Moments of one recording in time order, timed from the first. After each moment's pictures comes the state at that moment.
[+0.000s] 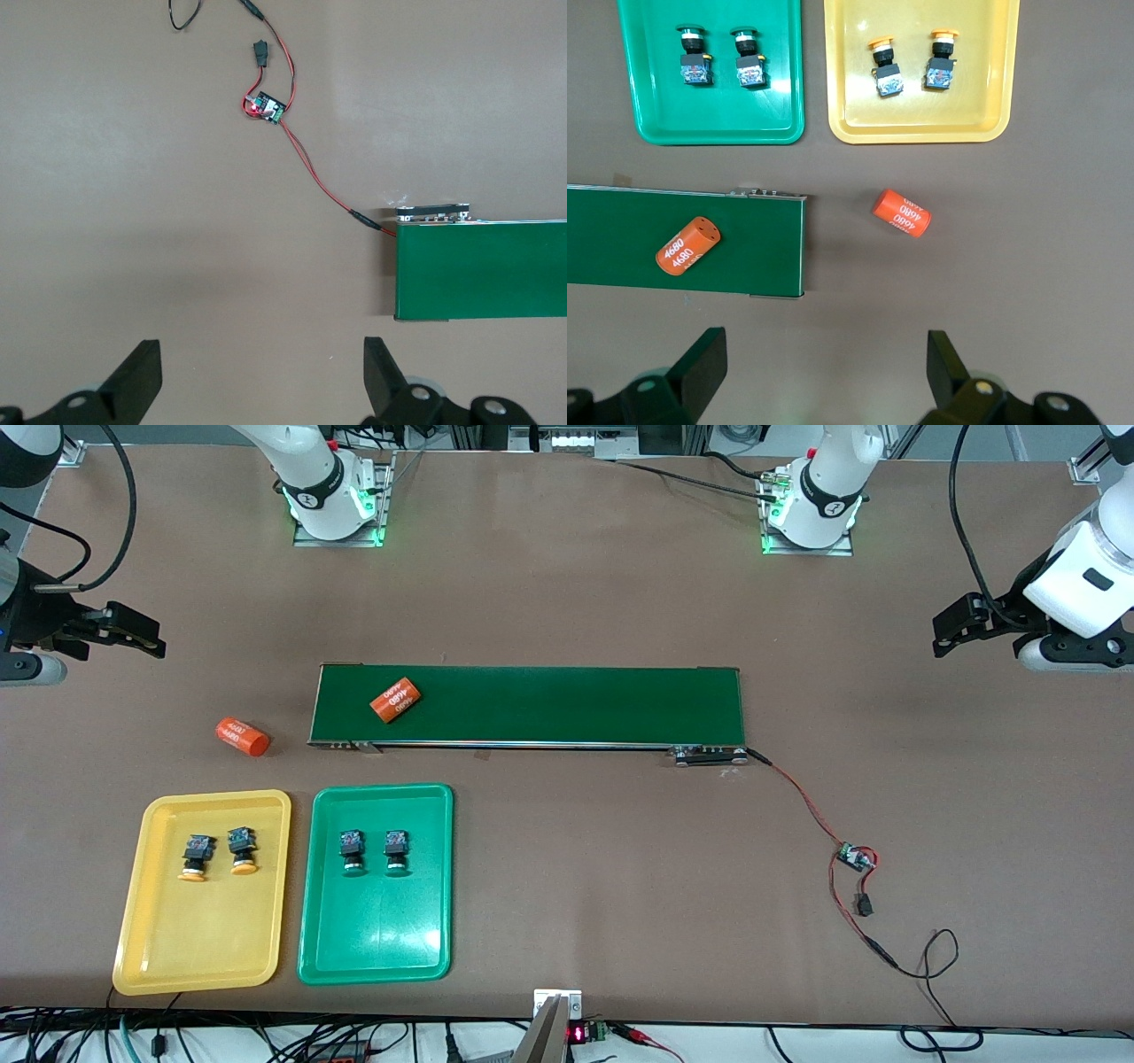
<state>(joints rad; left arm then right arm) 0.00 -0.01 -0.07 -1.62 0.02 1.60 -0.06 0.15 0.07 -0.16 -1.56 0.00 1.54 -0.06</state>
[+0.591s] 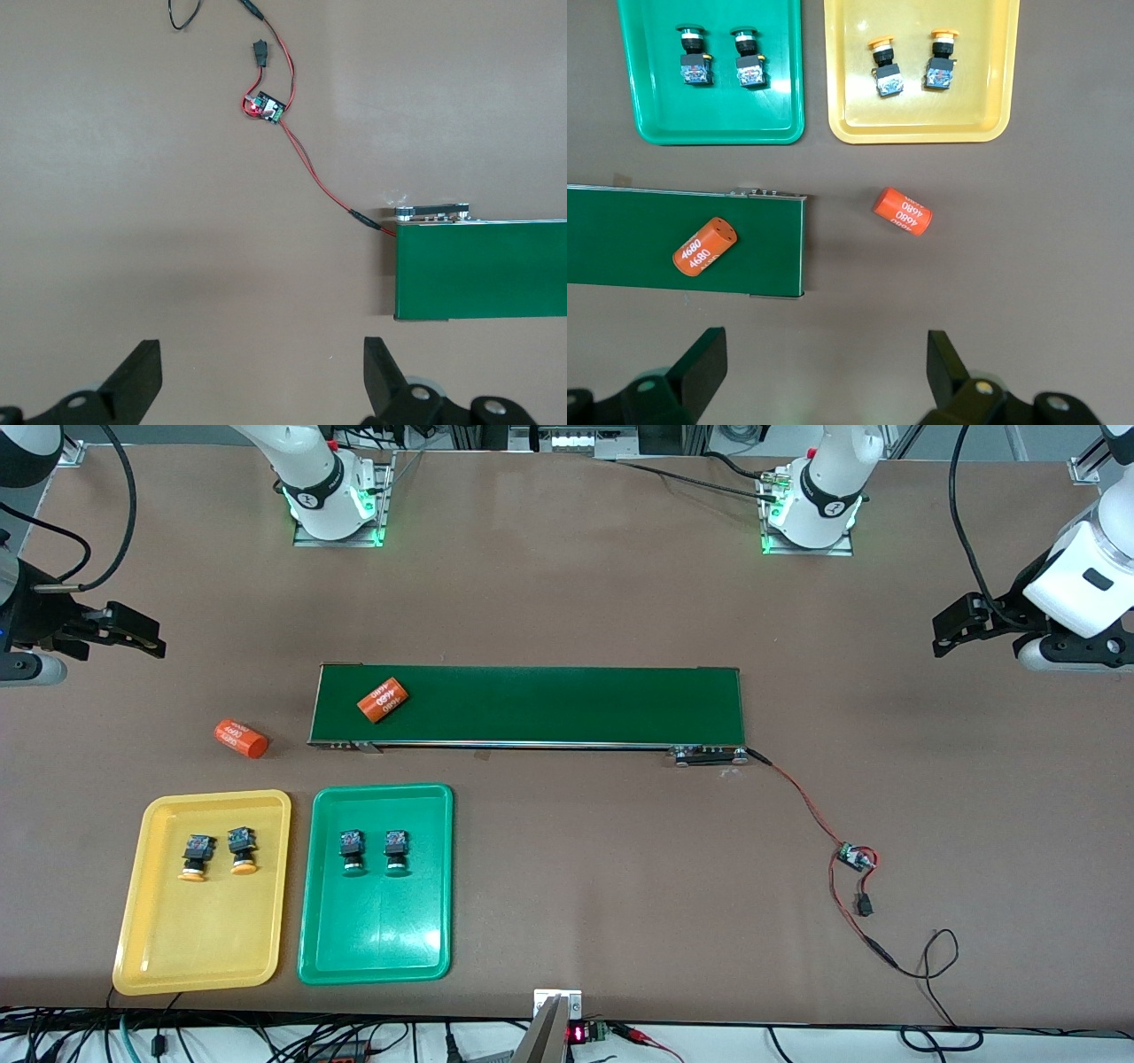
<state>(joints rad) 0.00 -0.01 -0.07 -1.62 0.02 1.60 -0.06 0.15 0.07 -0.16 -1.56 0.00 1.54 -0.06</state>
